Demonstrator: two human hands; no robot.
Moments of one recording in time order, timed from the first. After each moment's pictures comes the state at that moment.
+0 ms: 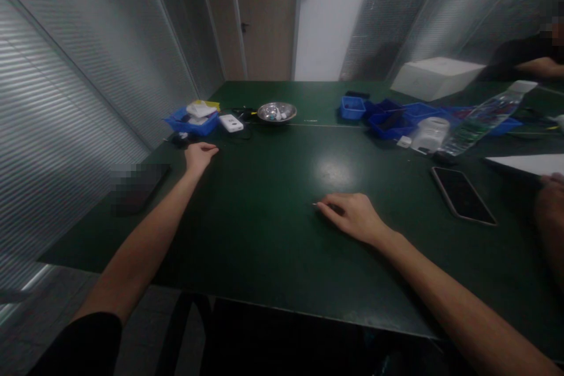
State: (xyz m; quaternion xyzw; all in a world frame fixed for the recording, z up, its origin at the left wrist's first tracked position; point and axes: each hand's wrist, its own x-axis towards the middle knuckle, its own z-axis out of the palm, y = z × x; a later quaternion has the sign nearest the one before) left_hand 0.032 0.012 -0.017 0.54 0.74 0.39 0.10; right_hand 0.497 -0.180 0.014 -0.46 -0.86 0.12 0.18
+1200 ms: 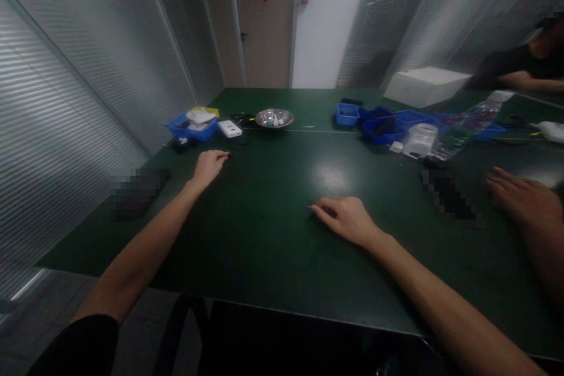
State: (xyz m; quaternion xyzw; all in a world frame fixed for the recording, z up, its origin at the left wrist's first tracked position) left_hand 0.075 -0.018 0.003 0.74 0.62 0.27 0.07; right_hand 0.495 -0.181 0.015 -0.47 -0.86 0.10 0.17
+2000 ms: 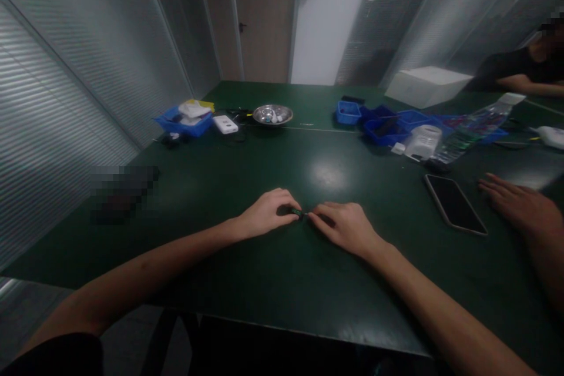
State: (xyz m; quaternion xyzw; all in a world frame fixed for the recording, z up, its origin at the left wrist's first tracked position) left_hand 0.233 -0.134 0.008 0.88 0.27 0.24 0.31; right_hand 0.488 -0.181 0.014 -0.46 -0.87 0.06 0.14
